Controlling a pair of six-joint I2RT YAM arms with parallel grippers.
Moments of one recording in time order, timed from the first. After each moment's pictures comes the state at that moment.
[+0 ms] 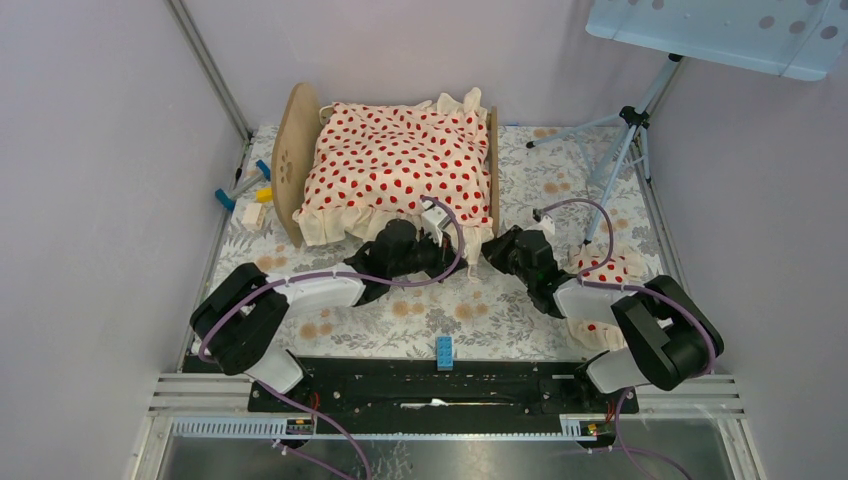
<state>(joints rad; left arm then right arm) -0.80 1.53 0.74 0.45 0.31 -0.34 0.53 1.44 0.44 0.53 0.13 0.99</state>
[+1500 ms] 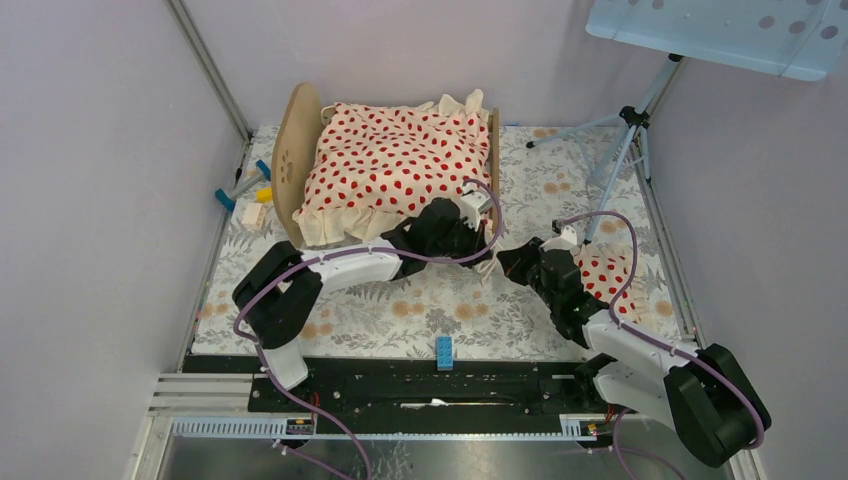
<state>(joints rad) -0.87 1.76 1.12 0.16 0.25 -0.33 0.52 1.05 0.29 0.41 0.14 0.84</state>
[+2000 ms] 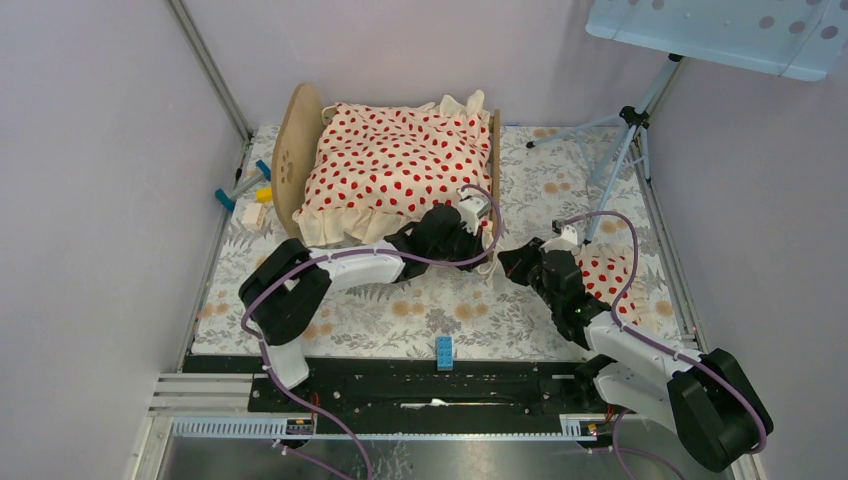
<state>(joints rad) -0.87 1.79 1.09 0.18 0.21 -0.34 0.52 1.02 0.28 0.39 0.14 0.81</state>
